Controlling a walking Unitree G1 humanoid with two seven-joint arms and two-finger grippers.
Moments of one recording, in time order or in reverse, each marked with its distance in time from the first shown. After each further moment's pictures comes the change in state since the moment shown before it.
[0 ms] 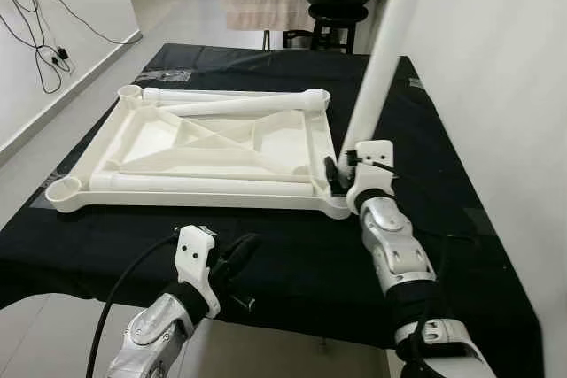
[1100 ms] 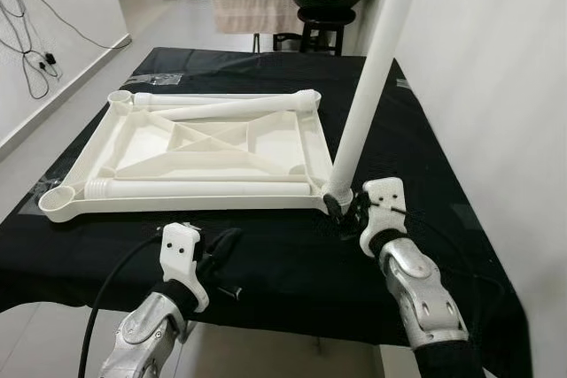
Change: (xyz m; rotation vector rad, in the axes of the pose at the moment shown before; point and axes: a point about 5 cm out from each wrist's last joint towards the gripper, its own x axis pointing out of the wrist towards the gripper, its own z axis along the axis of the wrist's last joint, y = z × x) left arm -0.007 0.019 0.000 -0.001 0.002 0.185; right arm -0.051 -0.010 -0.035 -0.041 0.039 0.266
